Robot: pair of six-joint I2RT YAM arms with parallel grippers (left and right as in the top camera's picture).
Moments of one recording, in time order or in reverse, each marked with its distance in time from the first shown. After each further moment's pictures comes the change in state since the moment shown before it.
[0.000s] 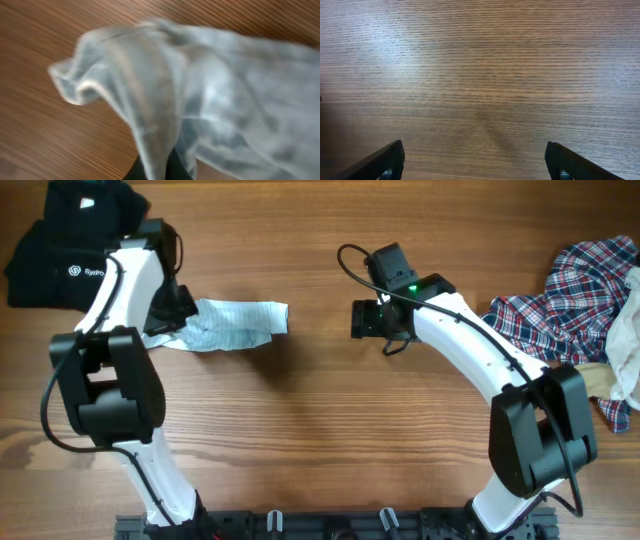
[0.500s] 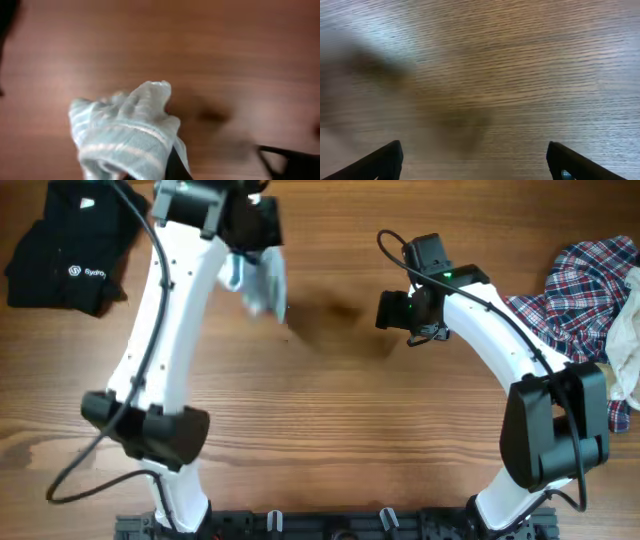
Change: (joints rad) left arm -0.415 -0.098 0.695 -0.211 0.084 0.033; right arm -0.148 0.000 0.000 -0.042 -0.079 0.002
